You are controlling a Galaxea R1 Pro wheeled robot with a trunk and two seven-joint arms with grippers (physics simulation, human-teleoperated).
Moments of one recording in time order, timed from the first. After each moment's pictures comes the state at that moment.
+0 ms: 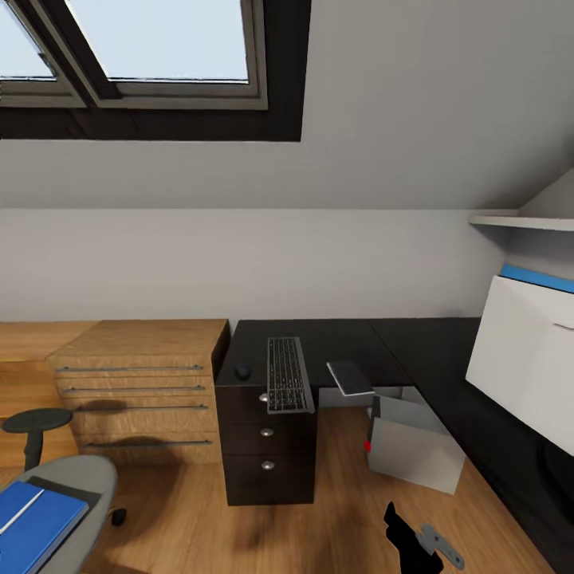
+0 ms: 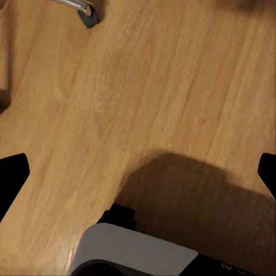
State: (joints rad) left arm 0.12 0.03 -0.30 -0.88 0.53 0.17 0.50; right arm -0.43 0.05 -0.18 -0.16 -0.59 -0.57 0.01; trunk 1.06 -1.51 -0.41
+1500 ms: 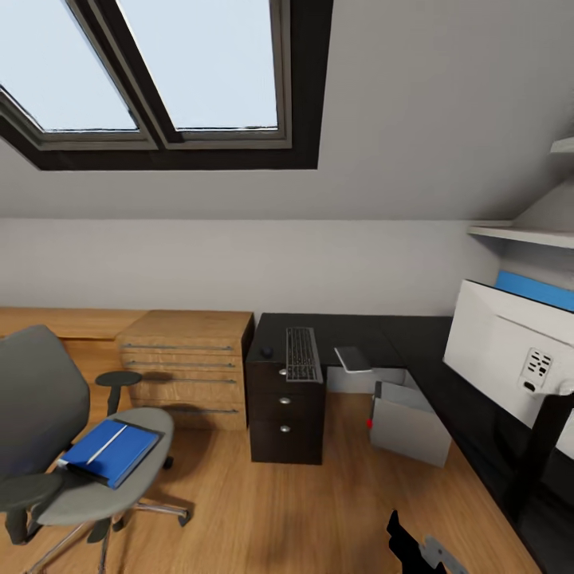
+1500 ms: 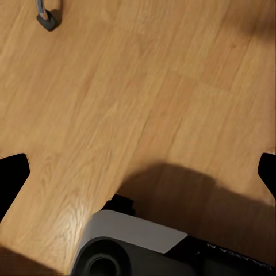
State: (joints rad) left arm 0.12 0.02 -0.30 -0.87 0.53 0.17 0.50; right arm -0.43 0.06 -0.17 -0.08 -0.59 -0.70 0.02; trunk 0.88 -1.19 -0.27
